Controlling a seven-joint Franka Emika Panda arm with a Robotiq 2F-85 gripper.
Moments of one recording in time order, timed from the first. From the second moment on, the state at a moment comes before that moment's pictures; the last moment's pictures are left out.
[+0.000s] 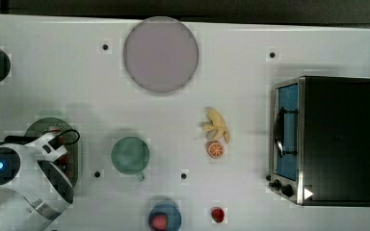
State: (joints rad) arm -0.01 0.39 0.76 -2.23 -0.08 0.99 0.04
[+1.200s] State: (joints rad) arm -0.29 -0.08 0.32 -1.86 -0.05 0.32 0.02
